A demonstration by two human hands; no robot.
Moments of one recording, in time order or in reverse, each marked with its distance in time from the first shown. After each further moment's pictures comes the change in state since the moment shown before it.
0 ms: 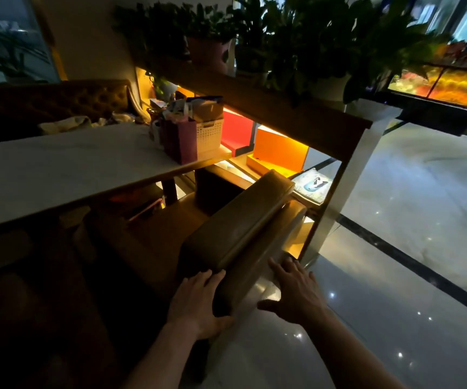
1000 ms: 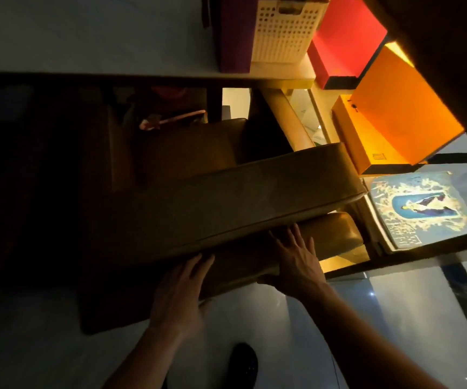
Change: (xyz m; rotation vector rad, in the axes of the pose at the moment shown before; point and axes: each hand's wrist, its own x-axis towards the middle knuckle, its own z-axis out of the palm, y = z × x) left_hand 0.312 0.110 0.161 -0.148 0.113 -0.617; right_hand 0.415 0.221 0.066 -0.199 -0.306 -0.593
